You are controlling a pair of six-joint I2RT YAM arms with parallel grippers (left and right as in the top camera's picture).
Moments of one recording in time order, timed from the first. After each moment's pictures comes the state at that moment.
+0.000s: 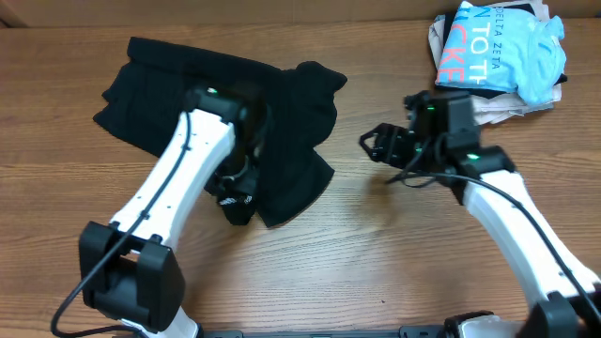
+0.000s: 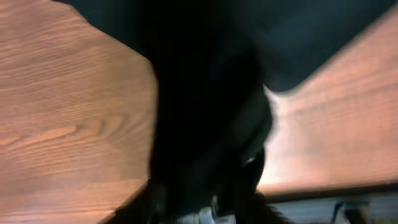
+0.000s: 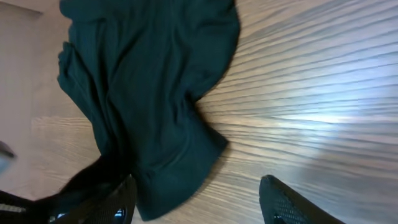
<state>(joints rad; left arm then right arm) -0.32 1.79 1.56 -1.51 -0.04 -0.10 0.22 1.49 1.03 -0.46 -0.44 0.50</state>
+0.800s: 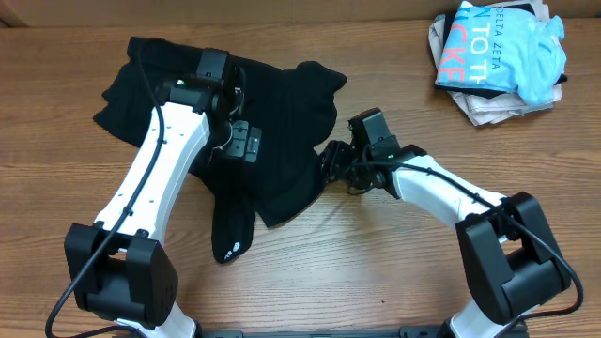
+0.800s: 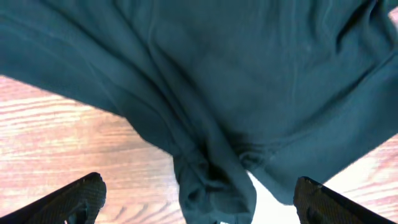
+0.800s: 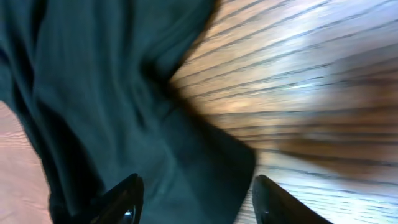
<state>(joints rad) -0.23 1.79 1.57 -1.19 -0.05 -0.10 0.45 1.81 1.03 -0.24 -0.32 0.82</state>
